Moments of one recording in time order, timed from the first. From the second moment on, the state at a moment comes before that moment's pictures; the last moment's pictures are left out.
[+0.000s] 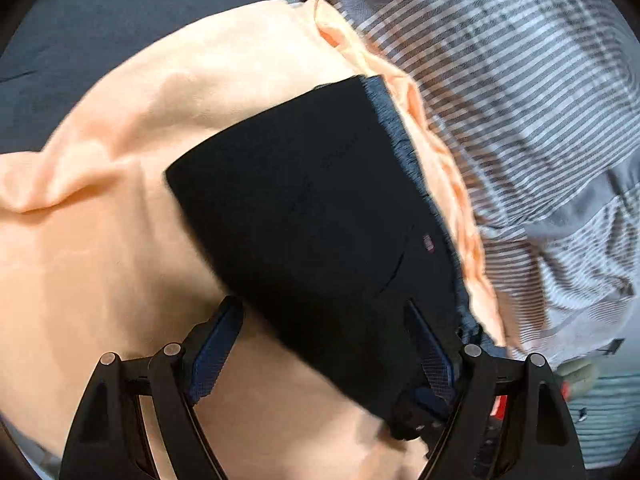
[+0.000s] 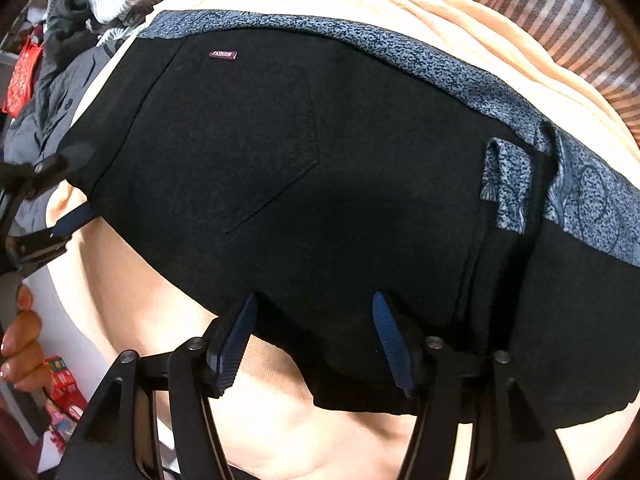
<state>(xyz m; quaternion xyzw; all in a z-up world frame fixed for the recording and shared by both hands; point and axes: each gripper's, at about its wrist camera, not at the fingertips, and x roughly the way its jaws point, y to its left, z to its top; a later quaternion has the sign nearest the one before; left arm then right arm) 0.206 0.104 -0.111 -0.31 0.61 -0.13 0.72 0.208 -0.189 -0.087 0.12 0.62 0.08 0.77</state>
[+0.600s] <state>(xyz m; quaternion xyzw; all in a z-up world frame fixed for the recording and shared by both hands) 0.231 0.071 -0.115 -0.29 0.60 -0.14 0.74 0.203 -0.195 -0.091 0.13 0.62 0.08 0.77</state>
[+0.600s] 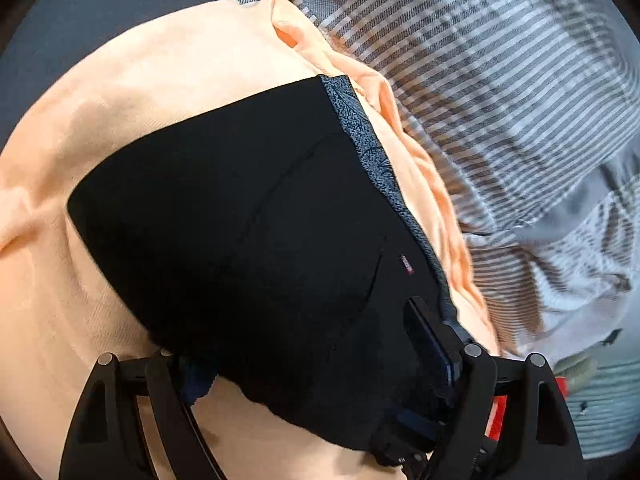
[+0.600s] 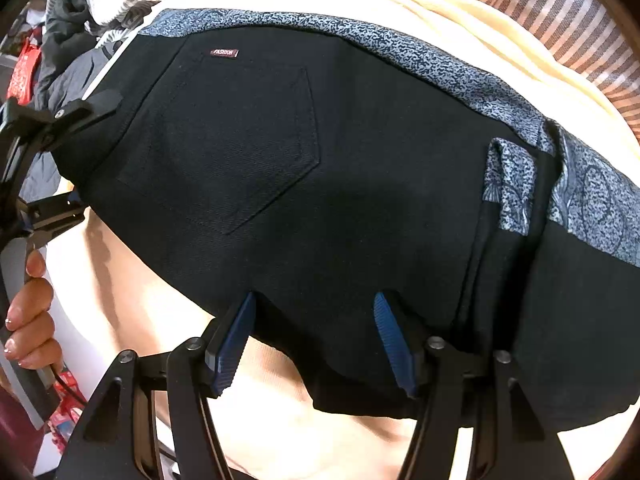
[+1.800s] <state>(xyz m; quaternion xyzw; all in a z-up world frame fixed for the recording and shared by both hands) 0.189 -0.056 -0.050 0.26 0.47 -0.12 0.84 0.380 -0.087 0.042 -0.02 0.70 0.22 0.68</state>
